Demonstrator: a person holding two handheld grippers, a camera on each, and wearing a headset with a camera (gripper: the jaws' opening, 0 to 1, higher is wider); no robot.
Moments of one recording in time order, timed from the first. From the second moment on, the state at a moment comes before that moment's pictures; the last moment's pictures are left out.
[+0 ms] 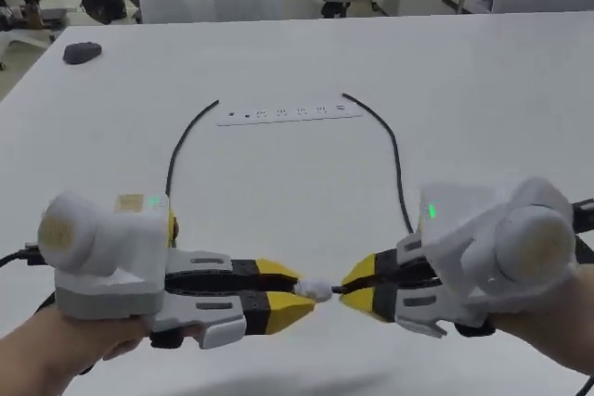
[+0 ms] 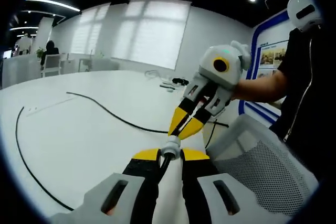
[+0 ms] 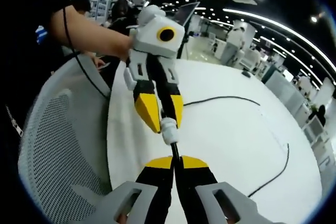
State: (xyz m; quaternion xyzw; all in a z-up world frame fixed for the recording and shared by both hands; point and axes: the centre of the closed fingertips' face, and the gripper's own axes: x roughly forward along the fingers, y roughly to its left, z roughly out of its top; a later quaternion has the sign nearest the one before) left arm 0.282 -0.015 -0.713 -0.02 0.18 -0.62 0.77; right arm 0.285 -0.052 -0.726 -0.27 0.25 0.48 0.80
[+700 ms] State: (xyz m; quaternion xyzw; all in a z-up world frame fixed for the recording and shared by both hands) left arm 0.292 0.014 -0.722 -0.02 0.18 -0.57 0.80; right arm 0.307 -0.251 -0.777 -0.20 0.35 0.23 0.89
